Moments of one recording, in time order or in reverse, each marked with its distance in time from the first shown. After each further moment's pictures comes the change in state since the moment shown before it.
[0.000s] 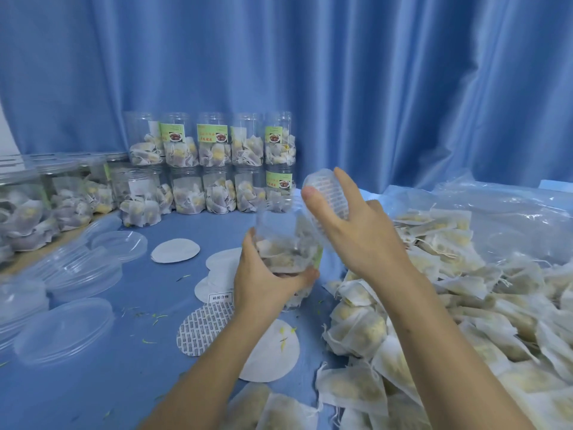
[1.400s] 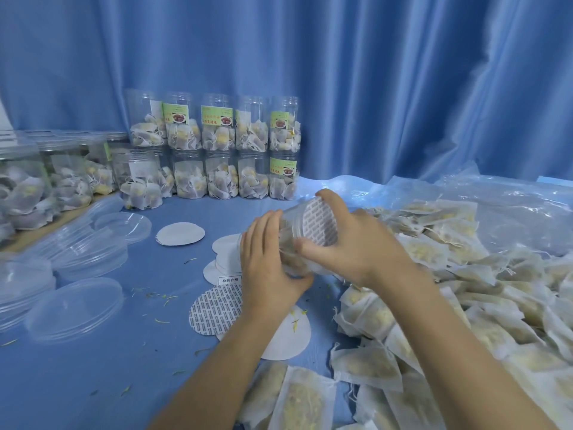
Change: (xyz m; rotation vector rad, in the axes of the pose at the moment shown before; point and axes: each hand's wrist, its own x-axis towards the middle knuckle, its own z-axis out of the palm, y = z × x) left_hand -0.015 -0.008 -0.007 0.256 0.173 0.458; right_hand -0.011 0.005 0.018 -0.345 -0.186 -0.165
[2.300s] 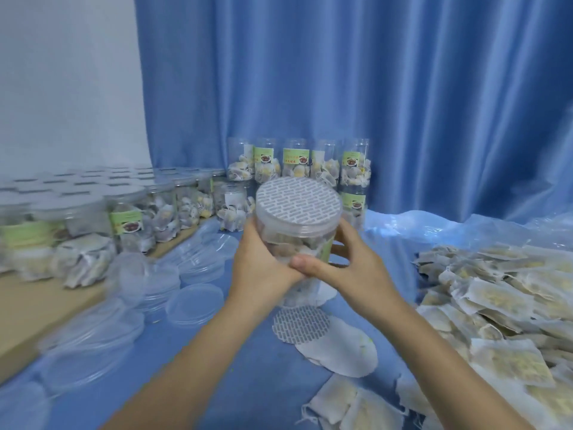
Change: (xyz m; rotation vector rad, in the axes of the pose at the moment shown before) left_hand 0.027 0.021 -0.149 -0.219 0.055 -0.443; right_hand -0.013 -0.085 0.023 0.869 -0.037 -0.282
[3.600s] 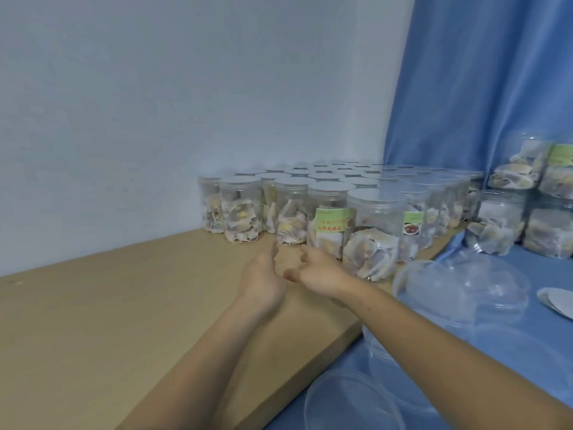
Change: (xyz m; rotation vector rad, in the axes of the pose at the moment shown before) left_hand 0.010 -0.131 -0.382 0.526 0.316 -0.443; right_hand 0.073 -0.092 0.444 -0.126 -0.825 0.072
